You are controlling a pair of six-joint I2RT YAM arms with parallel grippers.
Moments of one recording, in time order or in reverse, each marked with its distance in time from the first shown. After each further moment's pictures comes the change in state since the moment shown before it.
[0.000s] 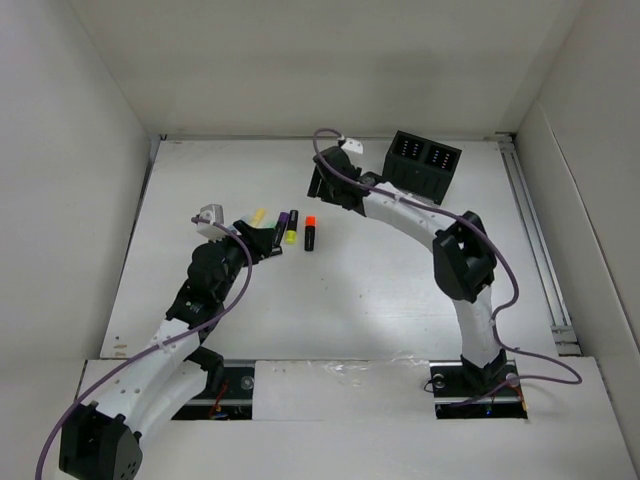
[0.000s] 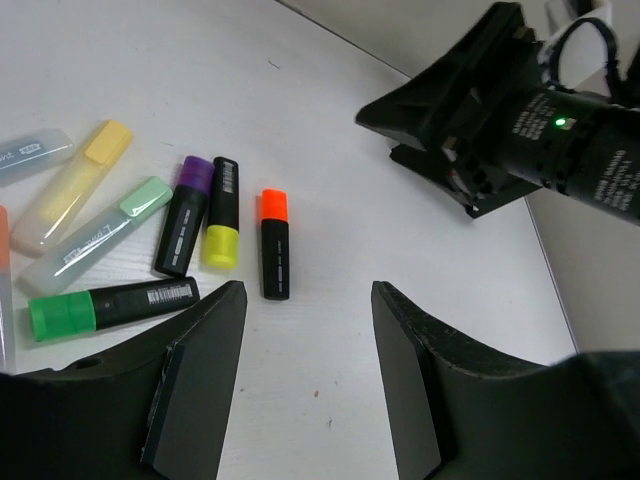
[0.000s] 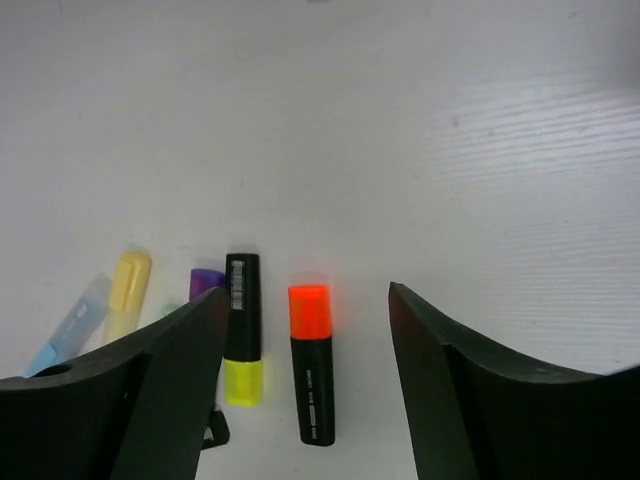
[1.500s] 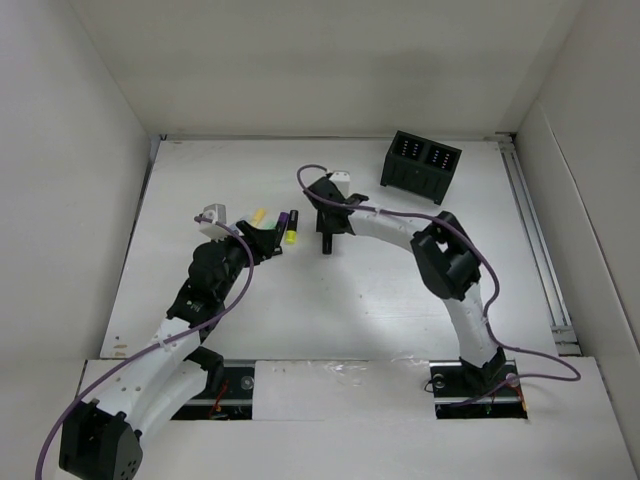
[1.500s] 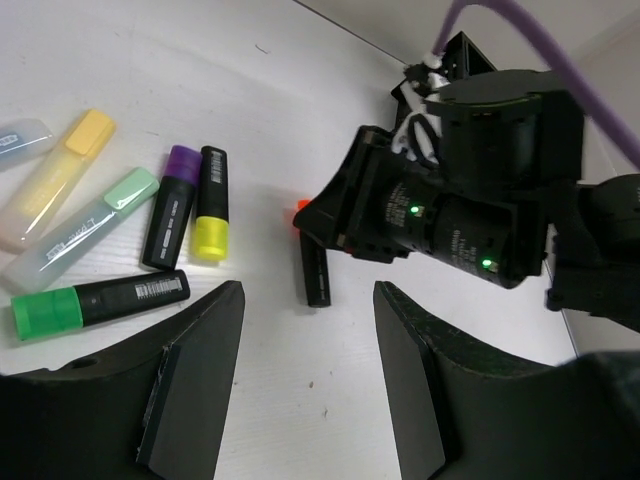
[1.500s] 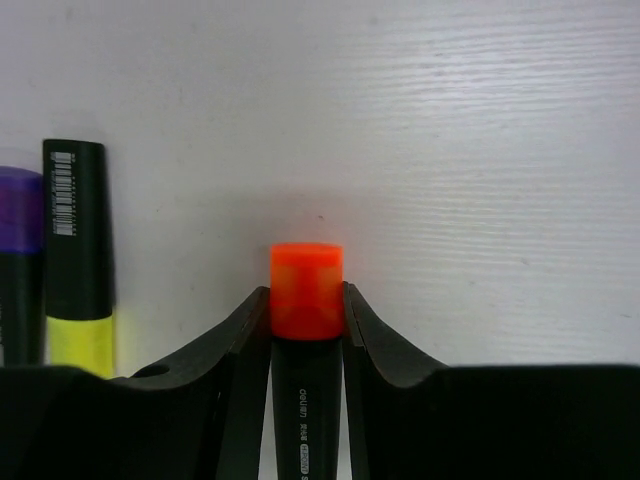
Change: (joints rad) left arm 0.000 0.018 0.000 0.005 0.038 0.000; right arm 0.069 0.152 -0.060 -0.045 0.035 -0.078
